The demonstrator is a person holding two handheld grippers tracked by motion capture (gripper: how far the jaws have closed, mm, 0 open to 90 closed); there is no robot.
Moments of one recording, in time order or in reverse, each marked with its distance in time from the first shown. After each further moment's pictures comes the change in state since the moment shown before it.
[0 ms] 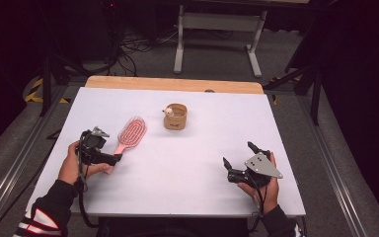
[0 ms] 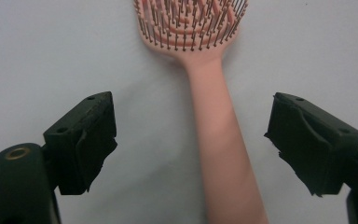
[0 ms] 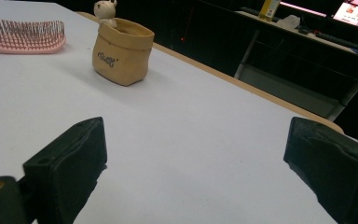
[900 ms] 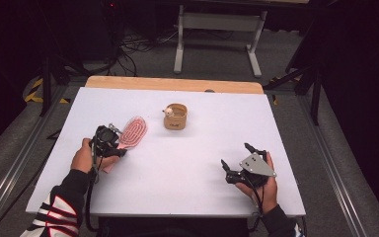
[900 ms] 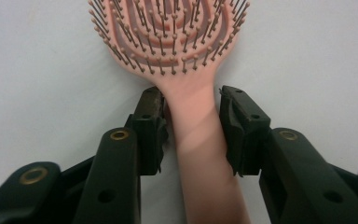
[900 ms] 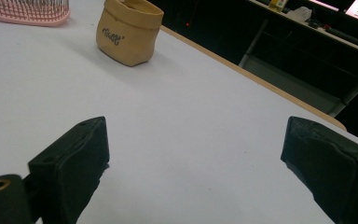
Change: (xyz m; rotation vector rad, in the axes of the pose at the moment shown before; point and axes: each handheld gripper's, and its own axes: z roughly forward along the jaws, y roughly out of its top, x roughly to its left) left arm -0.004 0.020 0.024 0.116 -0.015 0.100; right arm 0.005 -0.002 0.006 0.063 0.018 -0.072
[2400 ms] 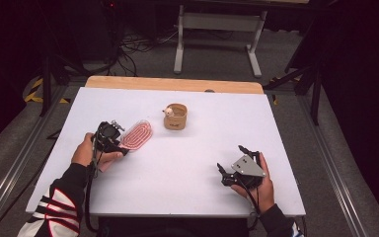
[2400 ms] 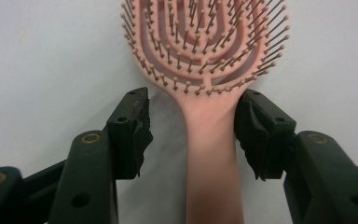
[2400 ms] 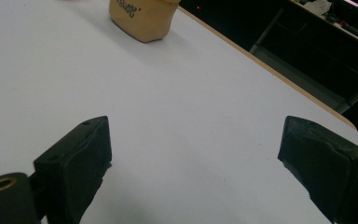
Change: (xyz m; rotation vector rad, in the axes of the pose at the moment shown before) left arm 0.011 0.014 0.004 0.056 -0.053 0.046; right arm 0.011 -0.004 0.010 0.065 0.025 -0.082
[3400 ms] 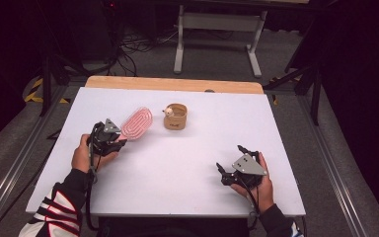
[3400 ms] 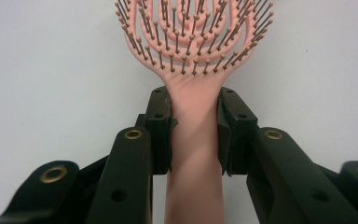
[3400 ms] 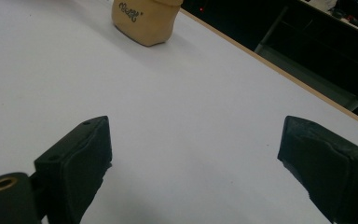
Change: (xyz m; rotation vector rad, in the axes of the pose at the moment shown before) left arm -0.019 -0.017 -0.026 -0.317 0.191 0.044; right arm -0.001 0.000 0.003 -0.011 0.022 0.043
